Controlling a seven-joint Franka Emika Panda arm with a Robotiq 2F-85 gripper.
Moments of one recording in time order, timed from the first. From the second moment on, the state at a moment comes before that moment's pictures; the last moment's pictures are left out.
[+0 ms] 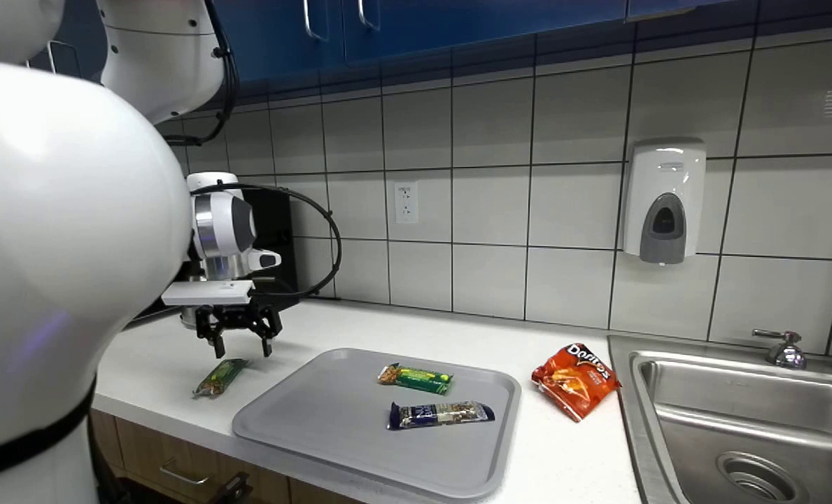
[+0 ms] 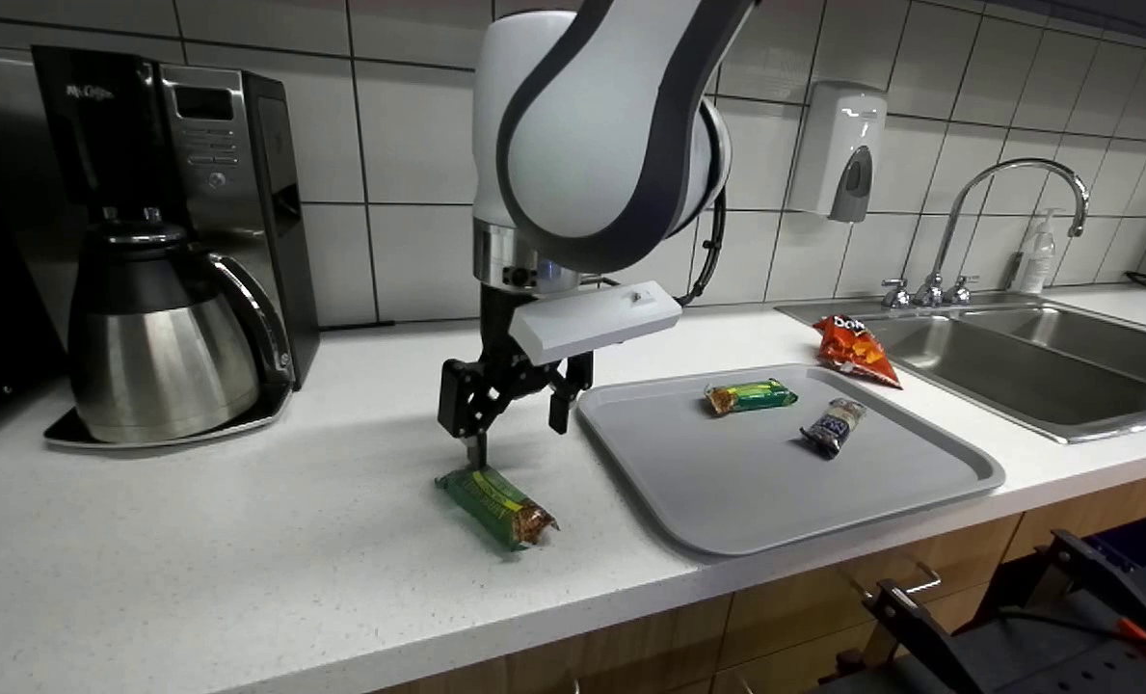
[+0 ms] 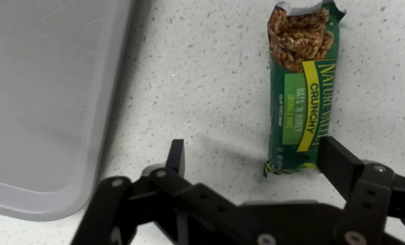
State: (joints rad) arm 0.45 0.37 0.14 -2.33 -0.23 2.77 0.35
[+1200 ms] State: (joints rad) arm 0.23 0.10 0.11 -2.53 -0.14 2.75 0.27
